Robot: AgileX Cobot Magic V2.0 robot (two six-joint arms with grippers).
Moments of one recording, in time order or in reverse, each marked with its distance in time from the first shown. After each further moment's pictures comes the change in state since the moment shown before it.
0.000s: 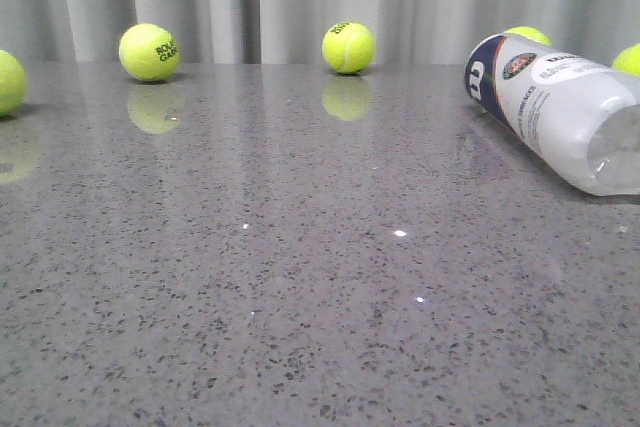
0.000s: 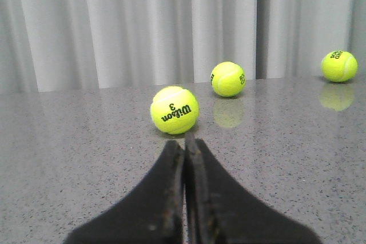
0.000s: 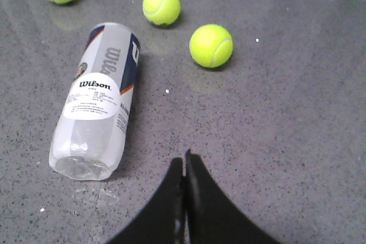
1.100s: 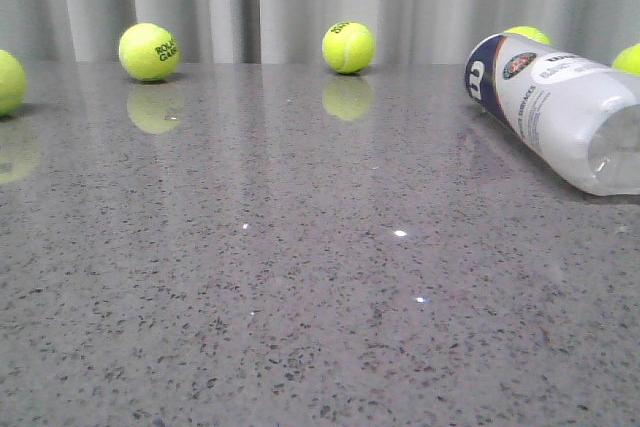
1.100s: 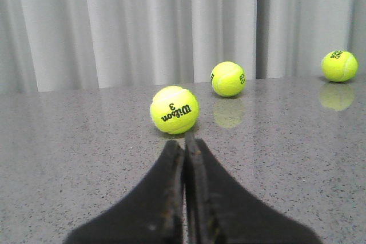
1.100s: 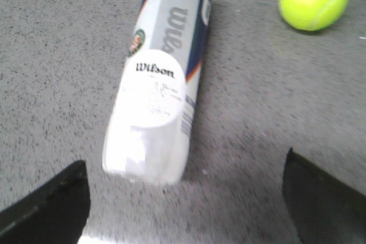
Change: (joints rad) left arm 0.000 0.000 0.000 0.000 0.000 0.000; right arm 0.002 0.469 -0.215 0.255 0.058 -0.199
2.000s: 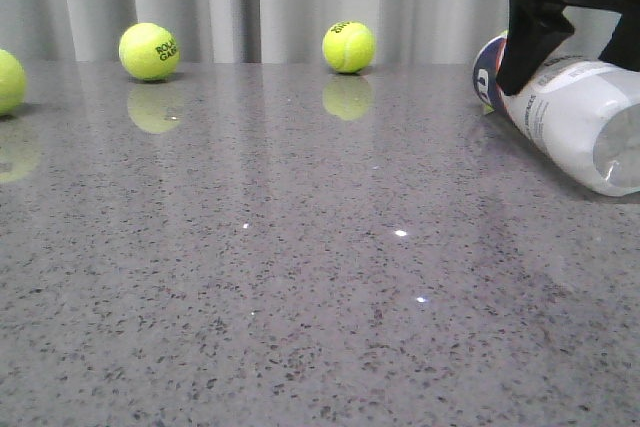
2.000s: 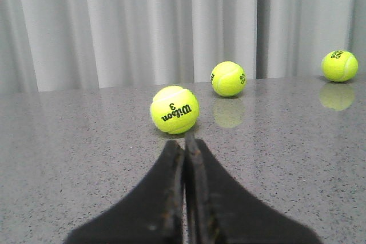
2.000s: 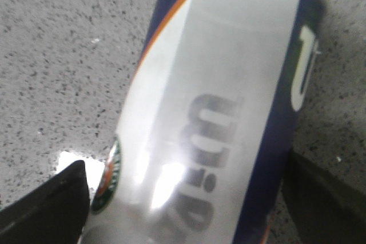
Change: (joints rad) left arm 0.000 0.000 0.000 0.000 0.000 0.000; right arm 0.101 0.654 -0.253 0.040 -0.124 -0.067
